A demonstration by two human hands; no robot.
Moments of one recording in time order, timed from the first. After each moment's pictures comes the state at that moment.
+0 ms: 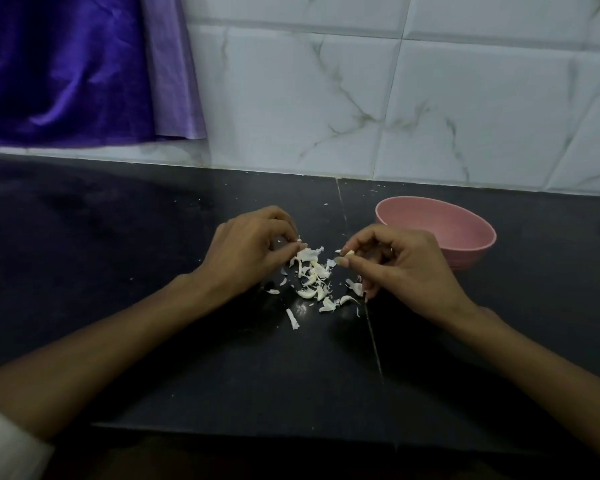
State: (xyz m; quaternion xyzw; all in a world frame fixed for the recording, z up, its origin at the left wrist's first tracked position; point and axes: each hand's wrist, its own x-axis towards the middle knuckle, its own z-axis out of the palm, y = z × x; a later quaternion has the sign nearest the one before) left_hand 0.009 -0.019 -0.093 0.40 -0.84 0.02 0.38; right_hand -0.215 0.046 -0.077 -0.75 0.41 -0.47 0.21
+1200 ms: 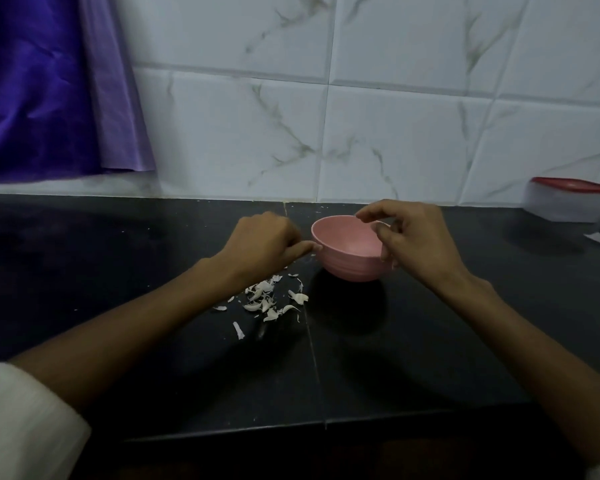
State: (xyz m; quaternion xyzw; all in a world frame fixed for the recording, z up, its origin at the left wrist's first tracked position) left_hand -0.073 -0.007 -0.042 0.40 -0.88 0.10 0.24; right_hand -0.291 0.066 -0.029 -0.71 0.56 -0.43 -0.04
